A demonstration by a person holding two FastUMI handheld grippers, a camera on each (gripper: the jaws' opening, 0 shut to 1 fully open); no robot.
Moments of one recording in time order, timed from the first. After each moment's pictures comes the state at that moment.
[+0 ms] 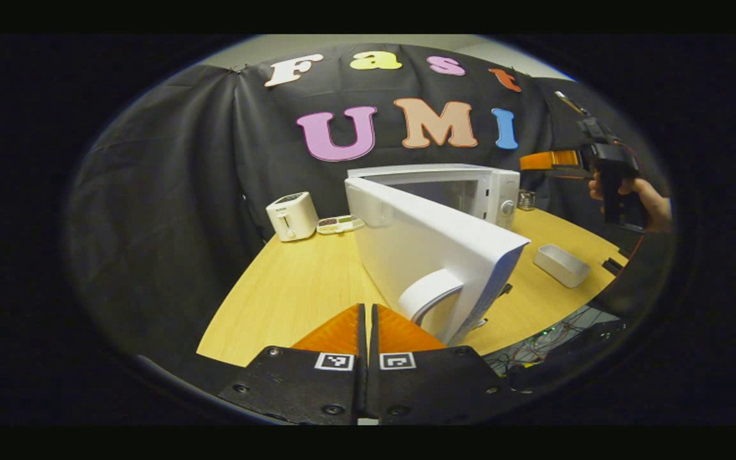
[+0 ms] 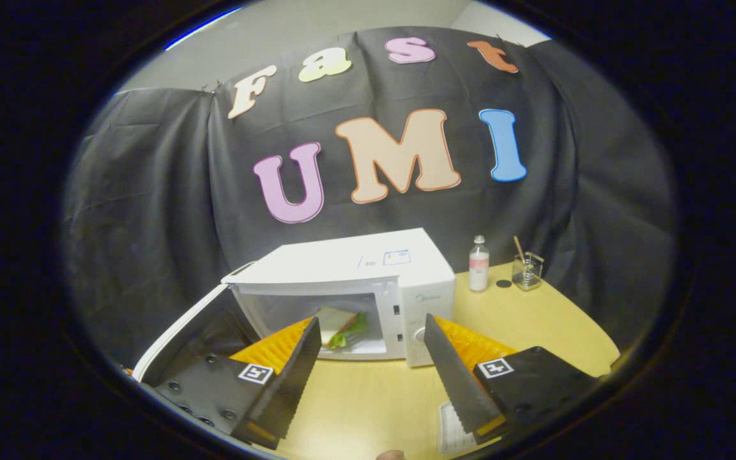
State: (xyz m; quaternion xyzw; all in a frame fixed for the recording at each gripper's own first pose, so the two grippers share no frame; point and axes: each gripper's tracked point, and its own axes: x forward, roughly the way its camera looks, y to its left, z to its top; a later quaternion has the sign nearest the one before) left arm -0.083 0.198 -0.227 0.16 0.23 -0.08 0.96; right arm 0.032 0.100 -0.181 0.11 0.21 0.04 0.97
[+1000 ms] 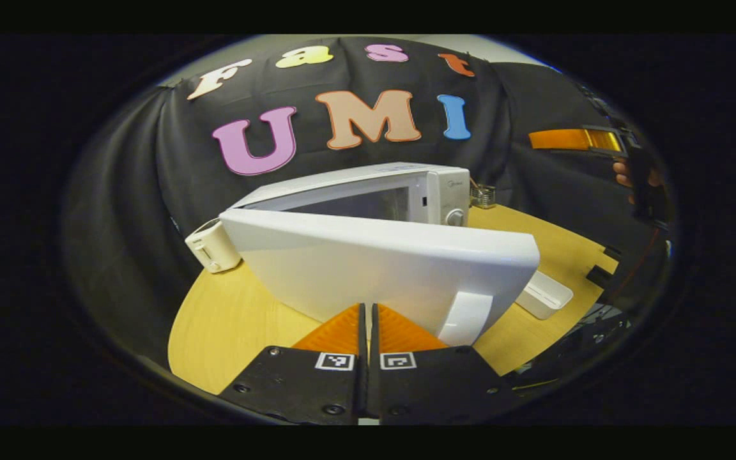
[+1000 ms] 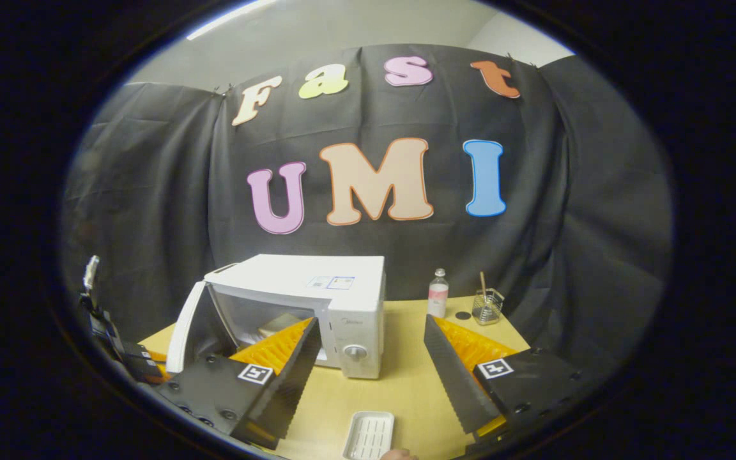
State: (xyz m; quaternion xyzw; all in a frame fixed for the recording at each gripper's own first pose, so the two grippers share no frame) left arm 0.009 0.032 -0.254 0.19 0.24 -0.18 0.93; right arm 0.023 -0.017 -0.144 0.07 0.18 0.05 0.98
